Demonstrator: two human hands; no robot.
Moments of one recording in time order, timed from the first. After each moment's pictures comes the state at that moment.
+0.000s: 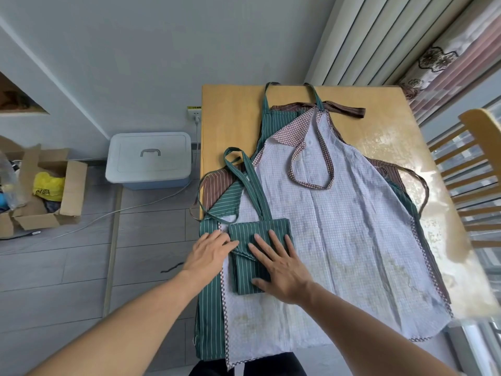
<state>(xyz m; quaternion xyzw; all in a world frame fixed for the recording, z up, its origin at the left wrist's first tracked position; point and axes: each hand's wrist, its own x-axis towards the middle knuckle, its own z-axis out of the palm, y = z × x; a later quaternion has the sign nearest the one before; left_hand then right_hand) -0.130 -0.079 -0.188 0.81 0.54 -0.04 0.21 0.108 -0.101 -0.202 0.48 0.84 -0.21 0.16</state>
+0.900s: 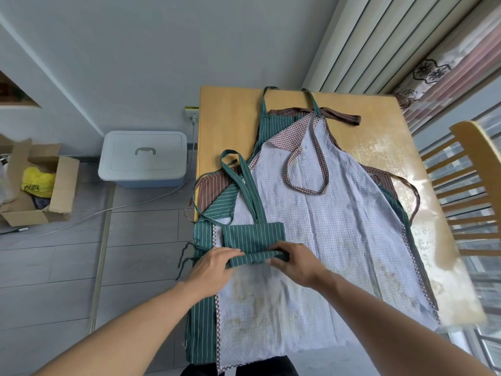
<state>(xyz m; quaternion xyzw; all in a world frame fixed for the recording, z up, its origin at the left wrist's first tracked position) -0.113 -0.088 -0.195 0.72 0.55 0.03 0.42 0.146 -0.066 -0.158 0.59 0.67 -0.45 -0.01</state>
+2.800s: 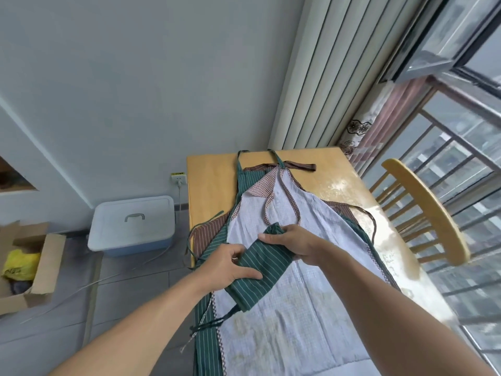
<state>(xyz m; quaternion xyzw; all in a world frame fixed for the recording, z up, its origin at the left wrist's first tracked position) -0.099 -0.041 -0.031 0.58 0.48 0.16 0.64 0.121 -0.016 0.002 0.65 0.40 -0.63 -0.17</state>
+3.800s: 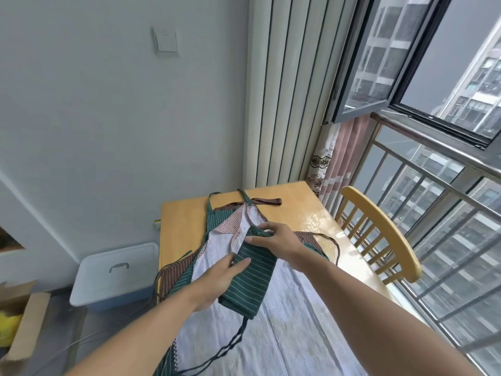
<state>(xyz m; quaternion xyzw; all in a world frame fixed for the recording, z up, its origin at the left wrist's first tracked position) 0.026 -0.060 0.046 0.49 0.47 0.22 0.70 0.221 -0.033 0.075 0.63 0.48 -0.52 -0.32</state>
